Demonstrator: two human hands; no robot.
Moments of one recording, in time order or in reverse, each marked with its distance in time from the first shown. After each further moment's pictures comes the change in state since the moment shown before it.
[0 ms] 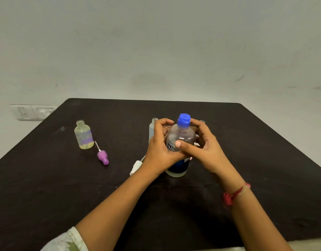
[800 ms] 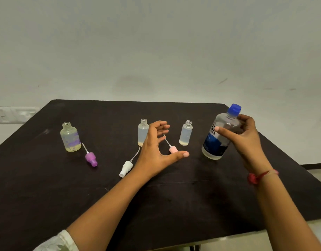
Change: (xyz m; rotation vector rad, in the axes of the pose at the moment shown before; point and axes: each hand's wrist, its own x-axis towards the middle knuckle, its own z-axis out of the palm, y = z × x) left_hand -0.004 0.003 0.008 0.008 -0.066 0.010; right_hand 0.000 0.007 -0.108 -0.214 0.535 0.151
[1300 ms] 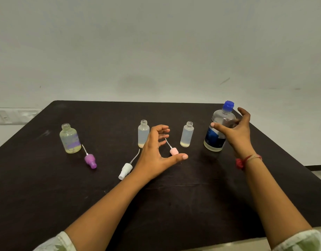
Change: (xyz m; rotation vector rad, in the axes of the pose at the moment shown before) left_hand 0.000 -0.010 0.001 0.051 -0.021 -0.029; right_hand 0.044 0.028 0.018 -0.063 0.059 -0.037
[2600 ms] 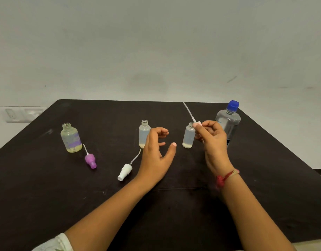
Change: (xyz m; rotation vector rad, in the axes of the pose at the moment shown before) left_hand 0.000 -0.002 0.016 0.039 0.238 0.072; right_hand -0.055 -0.031 0.058 0.541 -0.140 0.092
